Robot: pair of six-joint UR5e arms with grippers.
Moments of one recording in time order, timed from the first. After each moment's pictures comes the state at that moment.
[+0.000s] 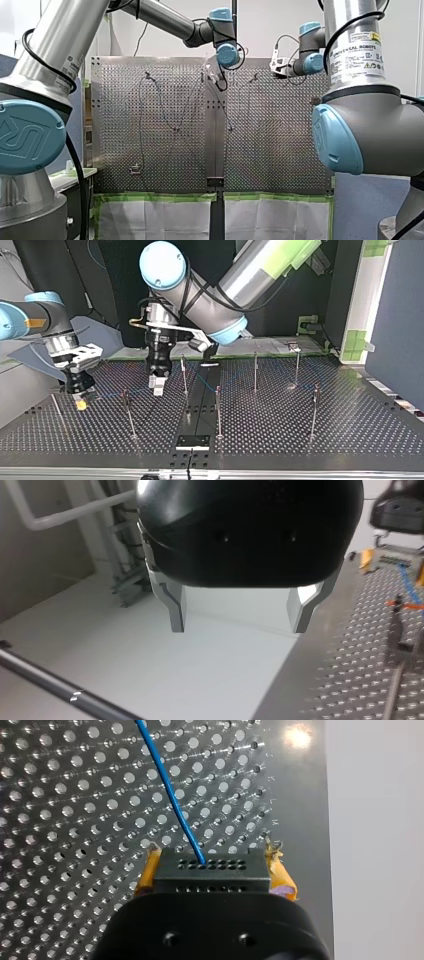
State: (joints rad) left arm -0.74 -1.91 -1.33 -2.70 -2.13 -1.90; right arm 1.74 -1.29 1.46 -0.26 1.13 1.77
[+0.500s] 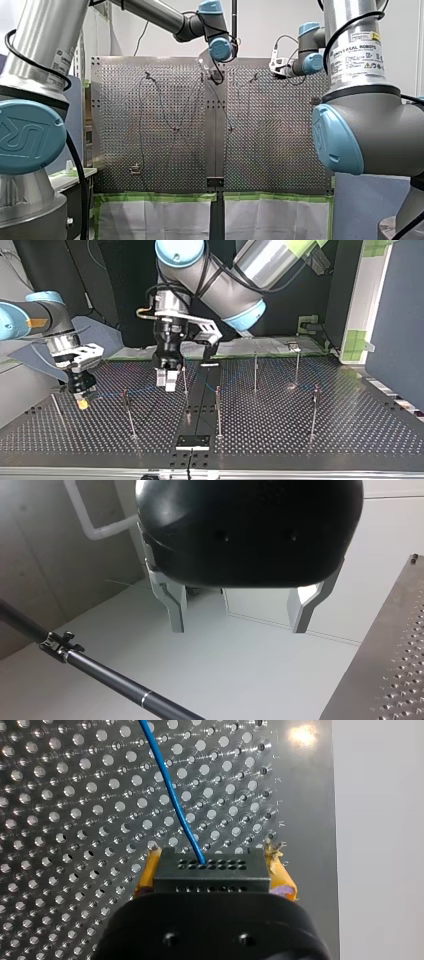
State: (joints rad) left arm -0.74 -1.81 -1.45 -2.57 -2.15 -1.93; right arm 1.74 -1.29 1.46 -0.25 1.14 1.77
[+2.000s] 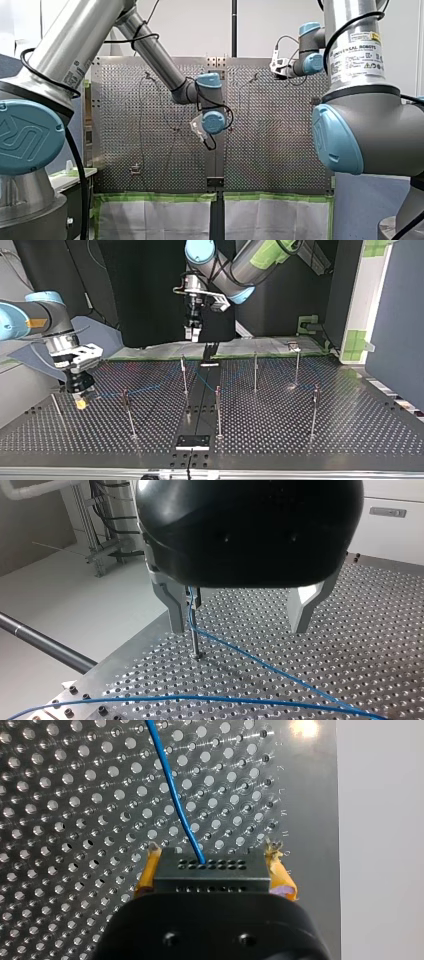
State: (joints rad) left arm -0.75 -2.01 -1.86 -2.17 -2.18 -1.97; right arm 1.74 -1.29 1.46 -0.25 1.15 1.76
